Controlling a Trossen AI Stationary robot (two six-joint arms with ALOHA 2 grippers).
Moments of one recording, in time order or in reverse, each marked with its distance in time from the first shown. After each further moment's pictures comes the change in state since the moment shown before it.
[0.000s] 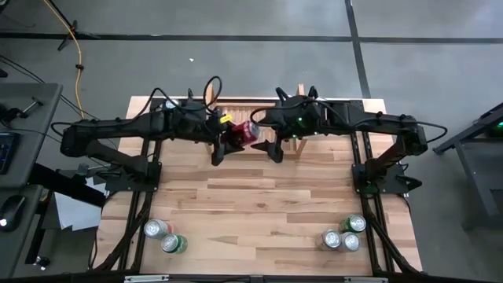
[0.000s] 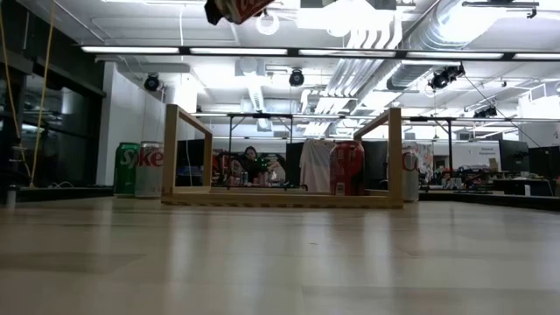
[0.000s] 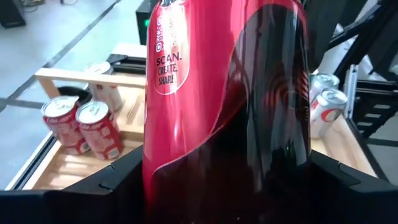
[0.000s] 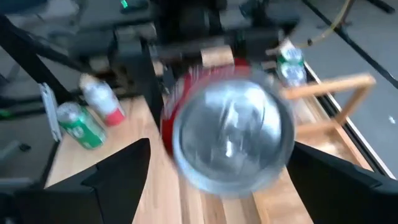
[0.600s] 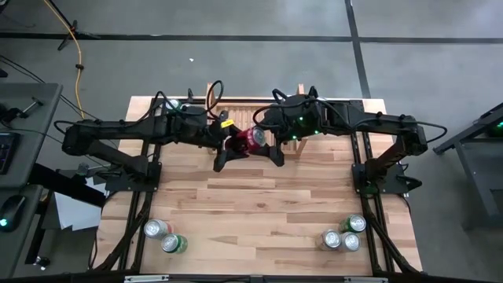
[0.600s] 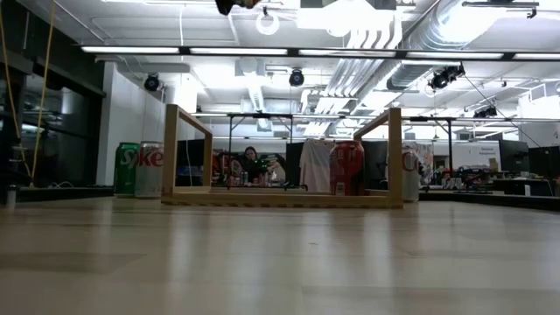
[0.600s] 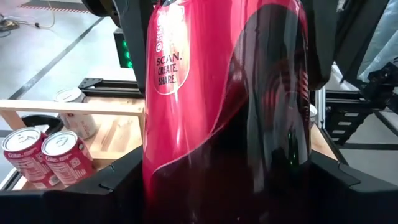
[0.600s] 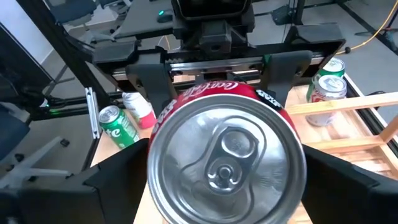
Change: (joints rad) left arm -0.040 0.025 -0.001 0.107 0.040 0.011; right arm 0.007 0.001 0.000 0.040 -0.127 0.001
